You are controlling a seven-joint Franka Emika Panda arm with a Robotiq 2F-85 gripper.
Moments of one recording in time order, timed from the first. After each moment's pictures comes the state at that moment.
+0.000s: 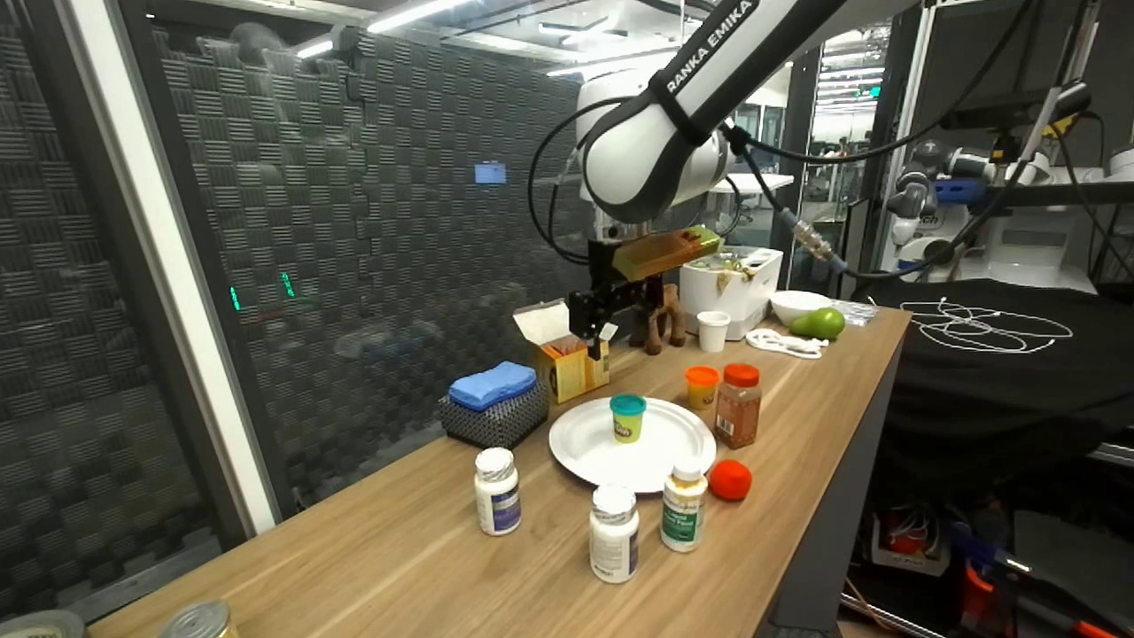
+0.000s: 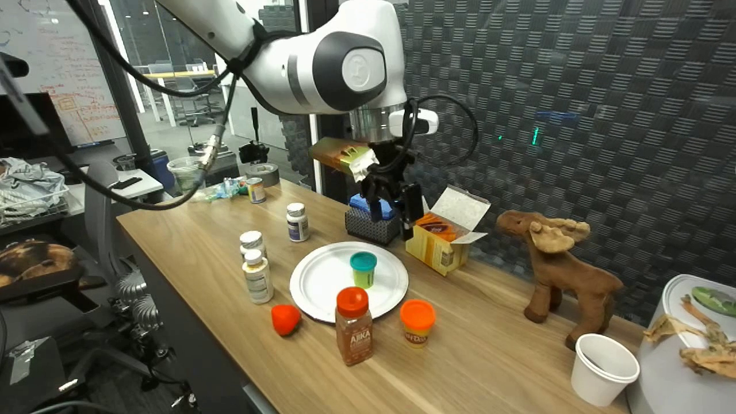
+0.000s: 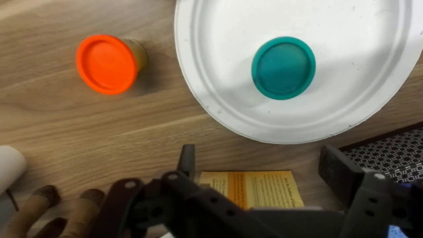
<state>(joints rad) 0.03 0.47 -0.10 -1.80 -0.12 2.34 0.26</state>
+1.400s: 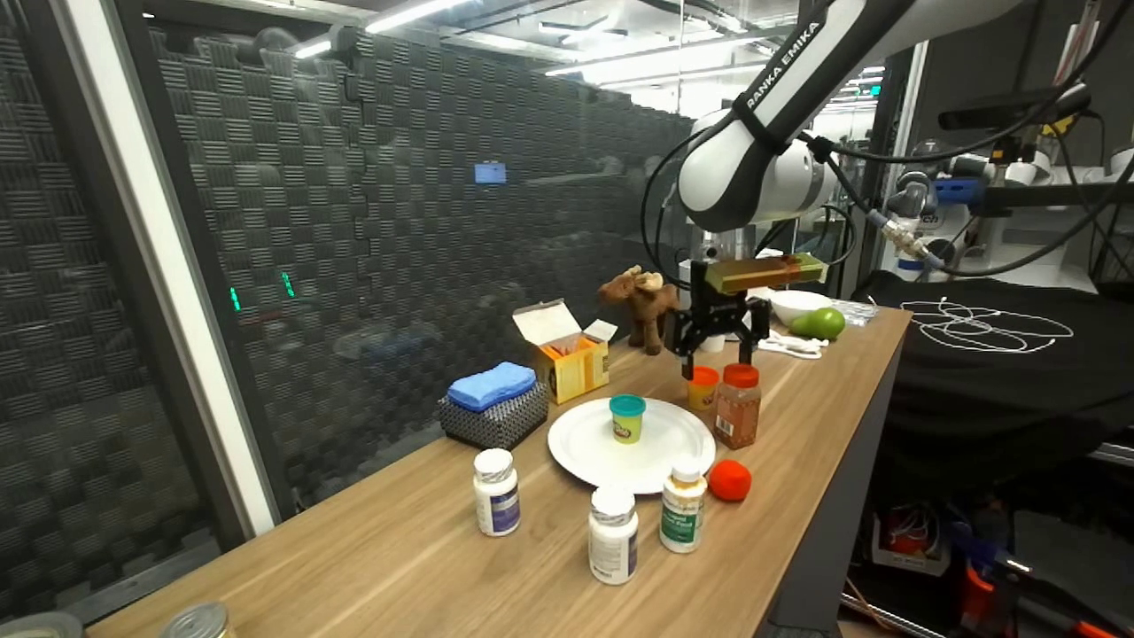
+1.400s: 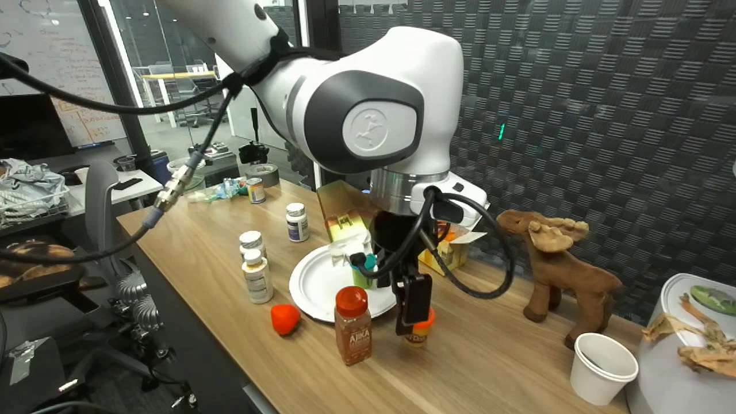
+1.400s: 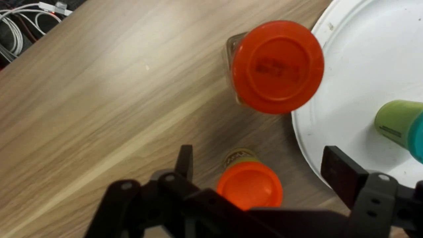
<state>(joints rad) -0.10 0.40 -0.16 -2.03 0.06 2.35 0.25</state>
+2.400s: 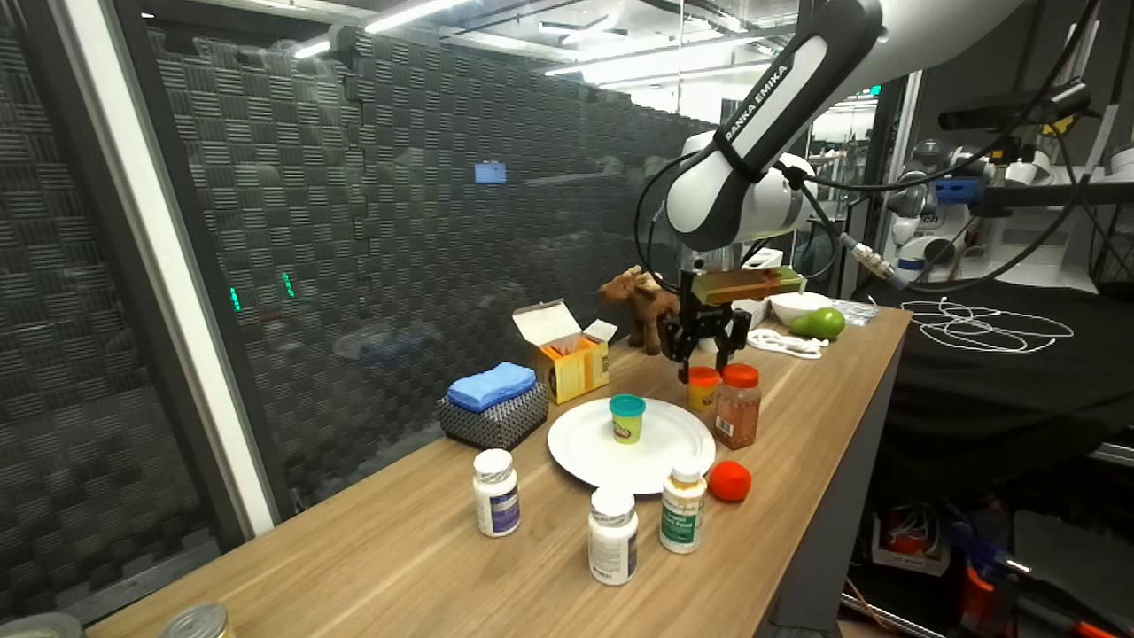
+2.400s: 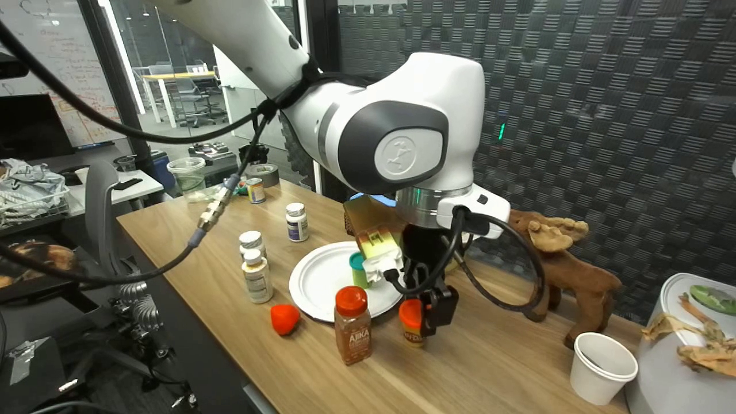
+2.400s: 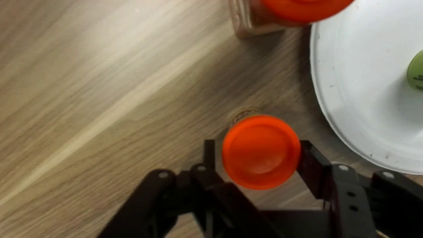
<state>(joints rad) -0.12 0.50 -0.16 -1.93 0.06 2.41 0.25</state>
